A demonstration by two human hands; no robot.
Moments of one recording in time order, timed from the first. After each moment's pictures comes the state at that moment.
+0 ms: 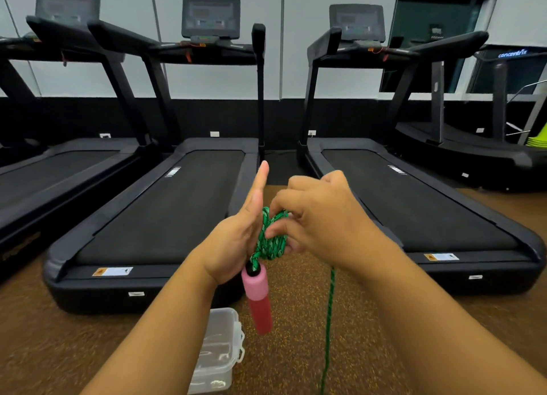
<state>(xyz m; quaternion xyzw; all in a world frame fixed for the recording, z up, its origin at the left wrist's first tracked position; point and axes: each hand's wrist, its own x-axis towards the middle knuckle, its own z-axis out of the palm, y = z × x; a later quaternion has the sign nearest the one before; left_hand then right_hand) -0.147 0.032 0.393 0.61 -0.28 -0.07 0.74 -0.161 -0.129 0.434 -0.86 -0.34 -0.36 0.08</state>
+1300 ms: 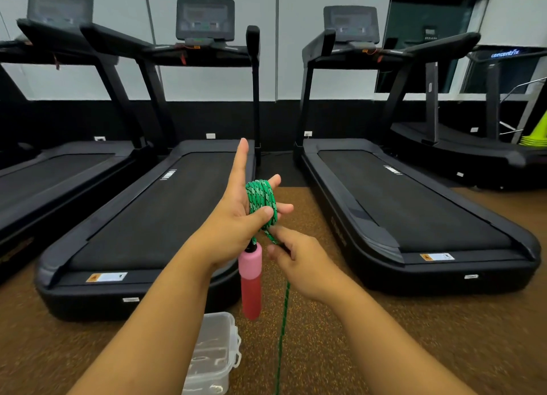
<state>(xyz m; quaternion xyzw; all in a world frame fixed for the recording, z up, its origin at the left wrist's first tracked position) -0.140 0.029 0.420 0.71 -0.32 0.05 0.62 -0.130 -0.123 0.354 -0.88 -0.23 -0.10 0.41</state>
